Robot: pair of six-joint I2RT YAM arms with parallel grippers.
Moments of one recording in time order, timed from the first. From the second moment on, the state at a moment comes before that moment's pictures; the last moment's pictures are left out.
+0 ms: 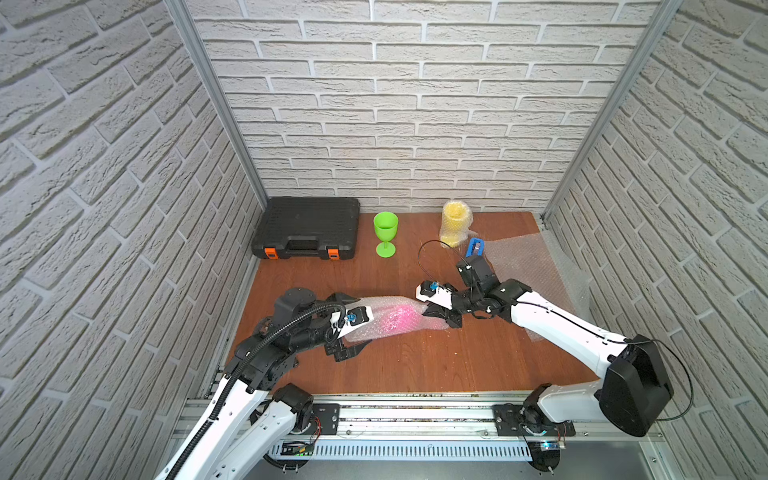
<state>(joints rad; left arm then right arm) -0.49 0.65 0.82 -0.80 0.44 0.70 0.54 1.37 0.98 -0.54 -0.61 -0.64</state>
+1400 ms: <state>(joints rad) -0.59 1.30 1.33 -1.16 0.42 0.79 0.64 1.68 0.72 0.30 -0.73 -0.20</state>
